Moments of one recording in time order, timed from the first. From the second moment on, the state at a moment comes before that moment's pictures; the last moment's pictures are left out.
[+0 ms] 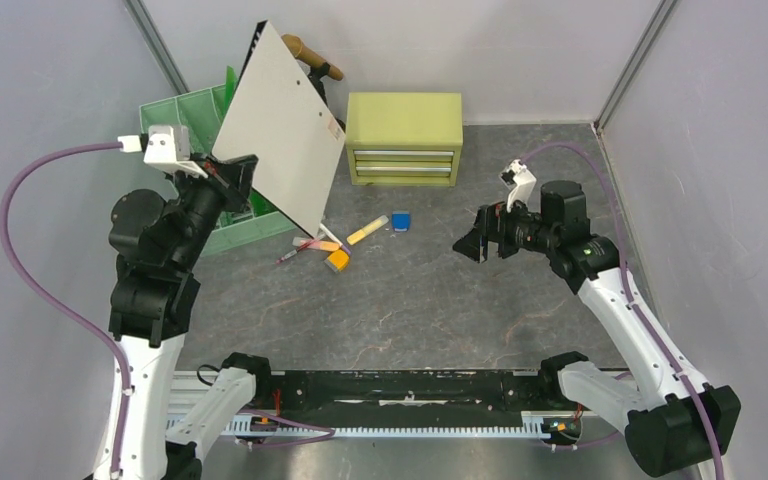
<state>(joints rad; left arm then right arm) -0.18 0.77 1.29 -0.44 0.10 -0.30 0.27 1.01 0.91 -0.48 -0.56 0.21</state>
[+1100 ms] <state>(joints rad) -0.18 0.91 1.45 -0.43 -0.36 -0.06 0.27 0.98 0.79 -0.48 -0.57 0.21</state>
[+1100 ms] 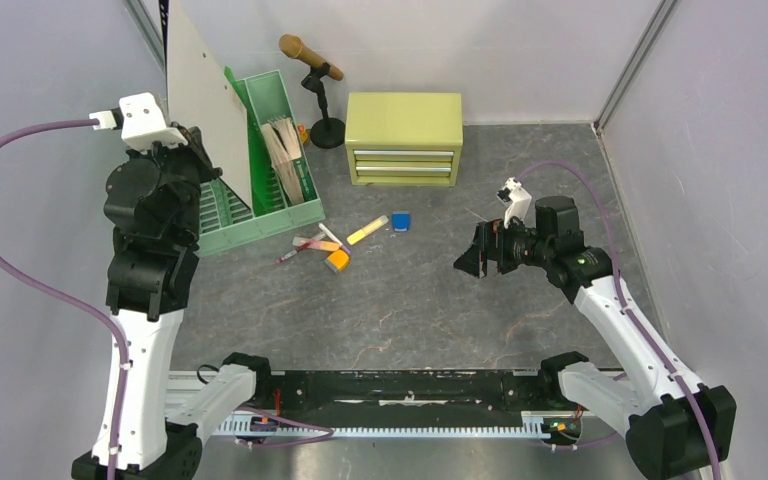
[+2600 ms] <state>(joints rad) -0.18 1.11 1.32 -0.16 -0.42 0.03 0.27 1.05 0.79 -0.49 -0.56 0.15</state>
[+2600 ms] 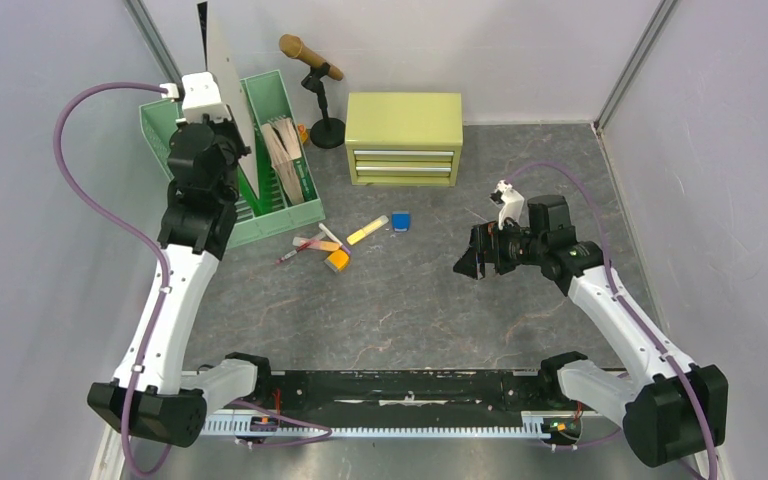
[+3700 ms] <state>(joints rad) -0.17 1.12 0.97 0.20 -0.45 0.06 0.27 1.07 0.79 -0.49 -0.56 0.14</state>
